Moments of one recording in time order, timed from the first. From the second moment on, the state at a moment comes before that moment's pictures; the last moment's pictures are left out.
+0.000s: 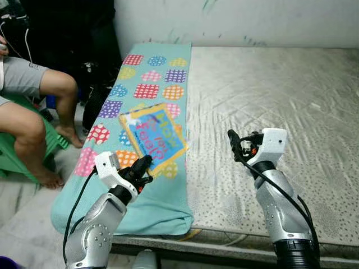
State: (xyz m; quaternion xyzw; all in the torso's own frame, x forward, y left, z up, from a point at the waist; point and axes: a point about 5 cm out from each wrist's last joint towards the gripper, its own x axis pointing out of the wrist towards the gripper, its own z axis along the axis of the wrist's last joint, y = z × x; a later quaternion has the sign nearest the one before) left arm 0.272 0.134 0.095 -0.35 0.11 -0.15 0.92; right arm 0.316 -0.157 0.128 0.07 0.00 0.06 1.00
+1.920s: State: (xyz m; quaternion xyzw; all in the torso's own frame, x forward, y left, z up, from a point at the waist) left arm 0.290 0.152 0.063 -0.22 0.12 -0.10 0.96; right arm 0.331 -0.154 0.120 0.03 -0.02 0.01 1.00
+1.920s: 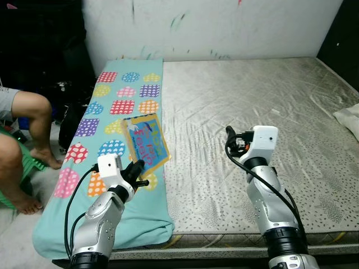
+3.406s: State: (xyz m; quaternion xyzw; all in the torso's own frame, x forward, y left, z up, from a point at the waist) left arm 0.289 0.145 0.065 -0.24 0.12 -0.08 0.96; right arm 0.320 -0.146 0.108 0.00 0.00 0.03 1.00
